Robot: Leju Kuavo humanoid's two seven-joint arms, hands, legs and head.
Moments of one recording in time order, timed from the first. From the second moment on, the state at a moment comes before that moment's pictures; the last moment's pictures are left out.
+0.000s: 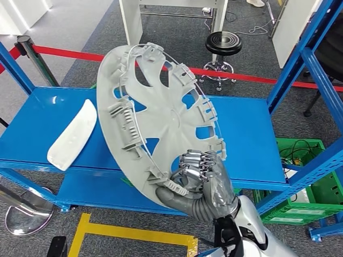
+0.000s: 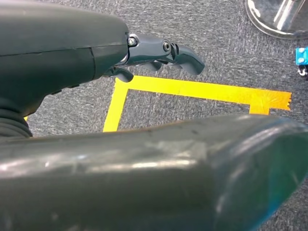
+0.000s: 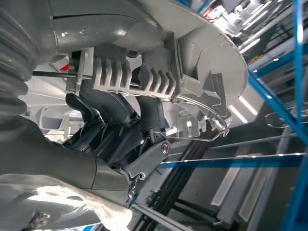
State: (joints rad) left arm -0.05 -0.13 0.84 -0.30 -1.00 0.19 -0.31; right arm -0.24 -0.22 0.70 -1.83 0.86 -0.44 -0.38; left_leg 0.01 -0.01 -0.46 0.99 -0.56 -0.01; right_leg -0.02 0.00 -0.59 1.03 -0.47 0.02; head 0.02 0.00
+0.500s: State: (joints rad) left arm -0.05 -0.13 0.84 -0.30 -0.99 0.20 -0.32; right arm -0.25 -0.25 0.73 -1.87 0.85 -0.48 -0.38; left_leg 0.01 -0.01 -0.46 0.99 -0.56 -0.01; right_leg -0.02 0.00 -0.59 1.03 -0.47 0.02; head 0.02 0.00
